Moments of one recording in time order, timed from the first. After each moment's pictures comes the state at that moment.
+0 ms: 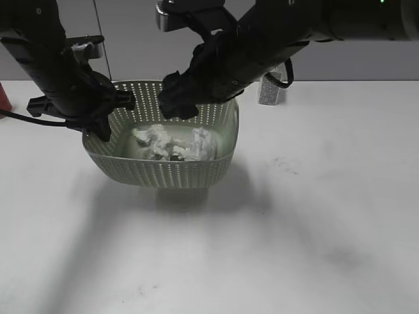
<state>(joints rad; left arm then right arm) -0.39 1.88 -1.31 -0.16 0.79 -0.22 0.69 1.88 -1.41 0.29 0.44 -0.23</state>
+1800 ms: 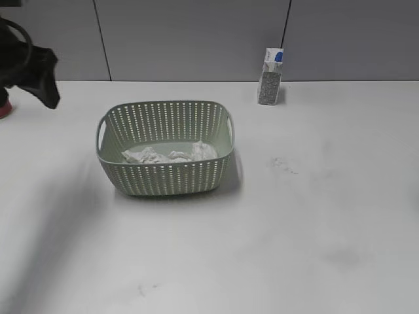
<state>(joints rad) -0.23 1.65 -1.31 -0.14 0.99 -0.02 0.01 1.49 -1.45 0.11 1.16 -0.18</state>
